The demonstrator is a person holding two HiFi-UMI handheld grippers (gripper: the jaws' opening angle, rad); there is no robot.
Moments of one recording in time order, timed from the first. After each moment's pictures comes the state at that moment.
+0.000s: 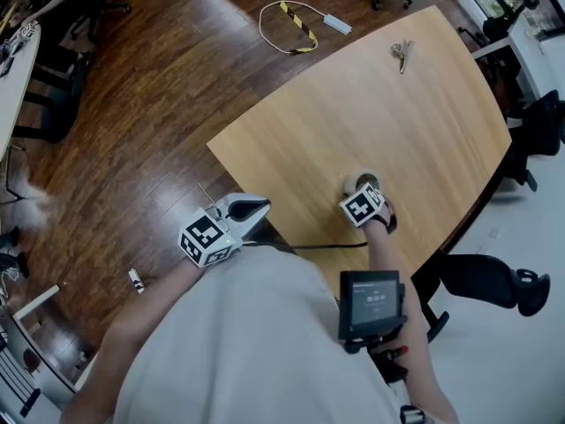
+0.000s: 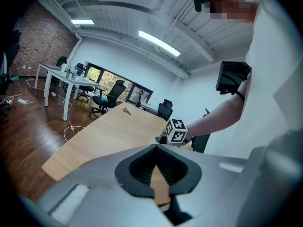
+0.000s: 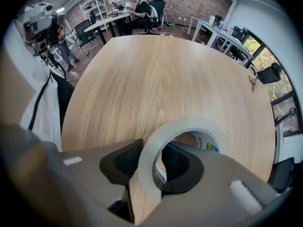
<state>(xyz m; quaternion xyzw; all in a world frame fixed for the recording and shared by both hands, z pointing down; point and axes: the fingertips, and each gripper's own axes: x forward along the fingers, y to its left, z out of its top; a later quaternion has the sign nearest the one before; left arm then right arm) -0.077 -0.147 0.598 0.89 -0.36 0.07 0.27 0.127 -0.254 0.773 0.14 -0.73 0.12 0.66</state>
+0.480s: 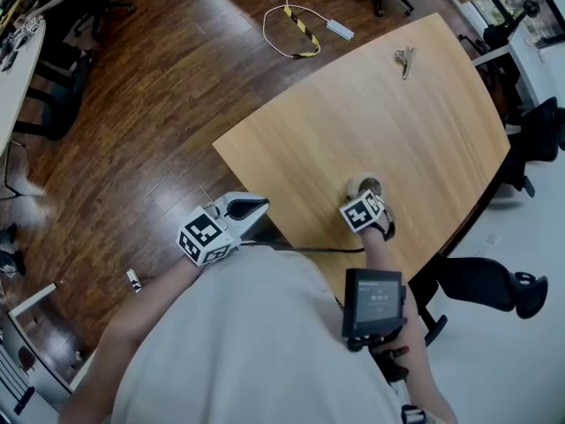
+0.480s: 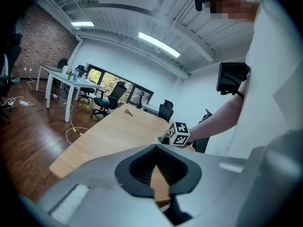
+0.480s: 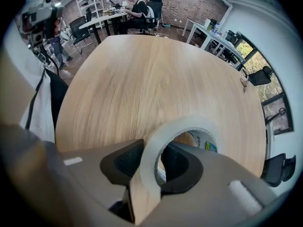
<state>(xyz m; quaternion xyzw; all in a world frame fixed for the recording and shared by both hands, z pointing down) -0.095 -0.141 0.594 0.89 -0.37 0.07 0.26 0.126 -0.253 0.772 0.18 -0.72 0.09 0.66</state>
